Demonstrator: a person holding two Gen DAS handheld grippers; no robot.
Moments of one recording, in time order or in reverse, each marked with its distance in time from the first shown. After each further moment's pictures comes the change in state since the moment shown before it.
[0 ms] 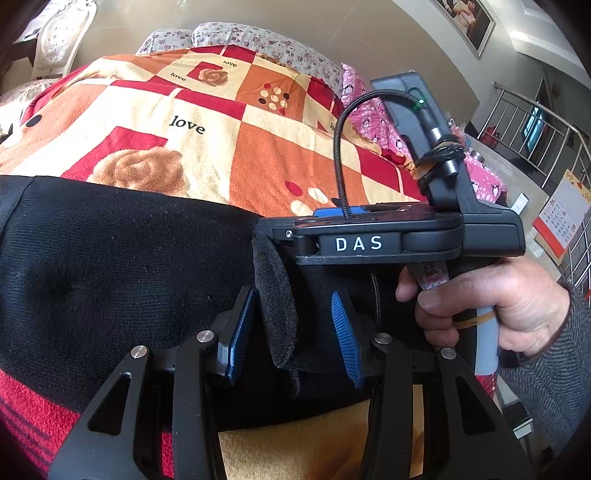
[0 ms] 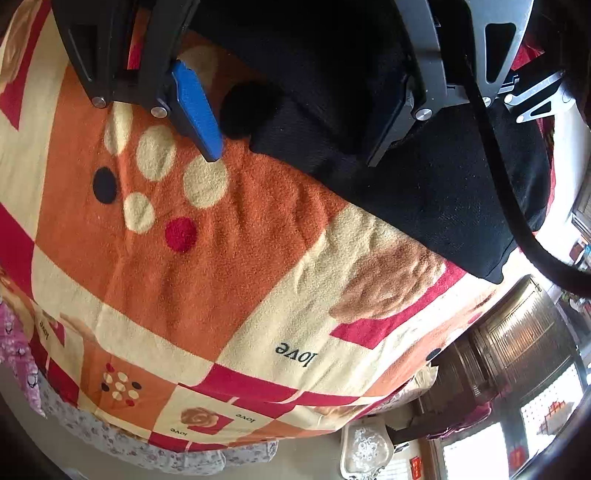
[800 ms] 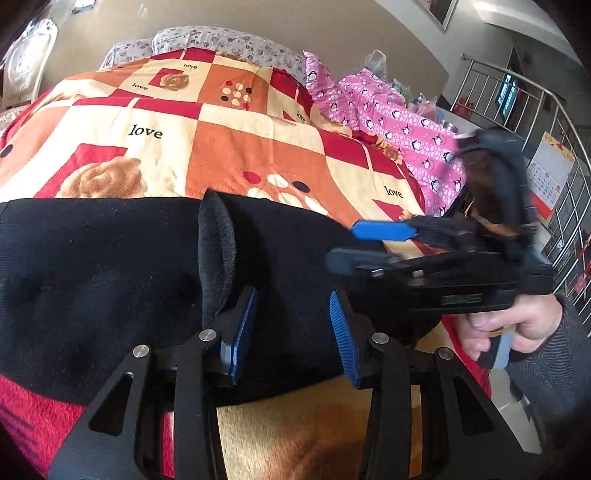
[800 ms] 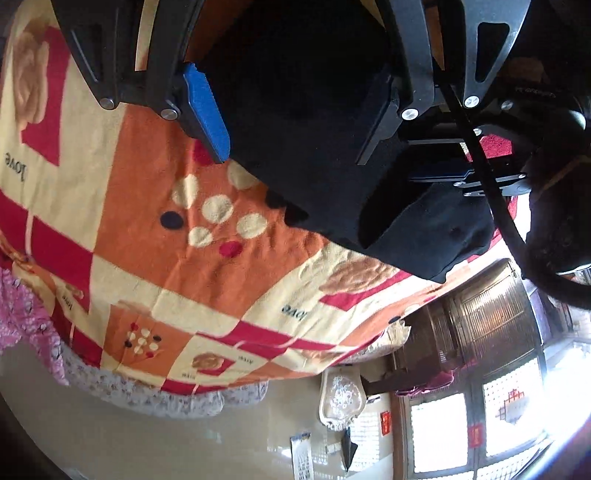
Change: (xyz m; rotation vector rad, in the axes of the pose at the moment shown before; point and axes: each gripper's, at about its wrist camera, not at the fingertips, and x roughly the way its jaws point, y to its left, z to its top) left arm -0.001 -0.035 -0.010 0.132 0.030 -0.052; right arm -0.083 -0.026 -0.088 -0.043 -0.209 0.043
